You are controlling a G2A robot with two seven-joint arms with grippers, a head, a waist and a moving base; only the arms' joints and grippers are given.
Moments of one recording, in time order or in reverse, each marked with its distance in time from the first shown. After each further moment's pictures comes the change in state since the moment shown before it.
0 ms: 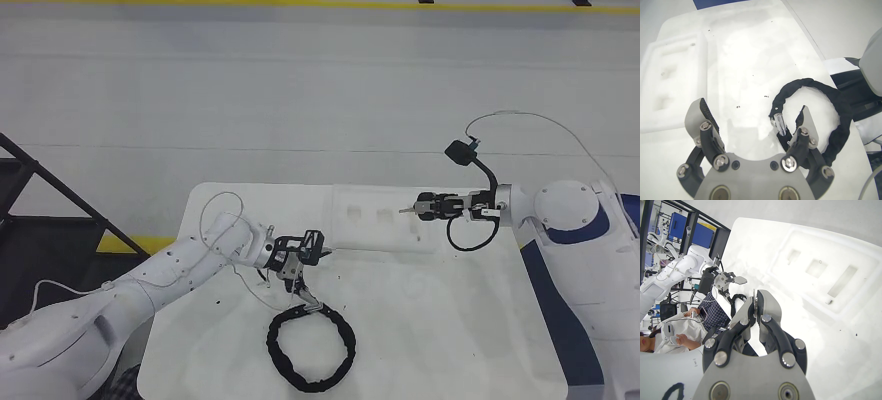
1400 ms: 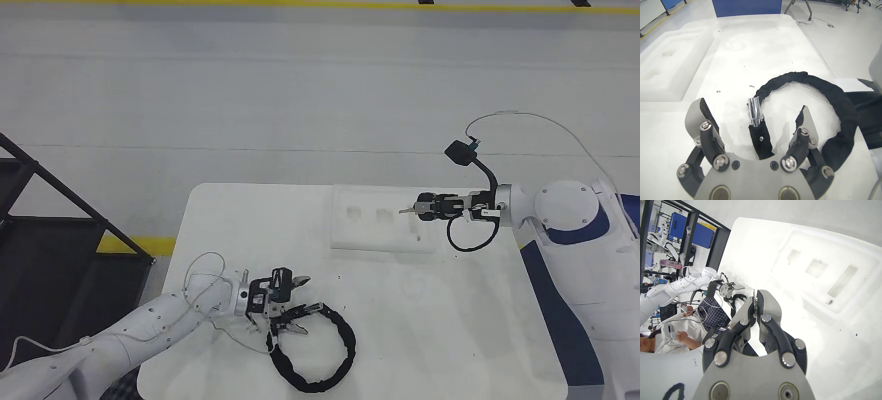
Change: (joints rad) left arm 0.347 0.131 -0.145 -0.066 0.136 0.324 0.271; right arm 0.000 0.000 0.000 0.000 0.000 0.000 0.000
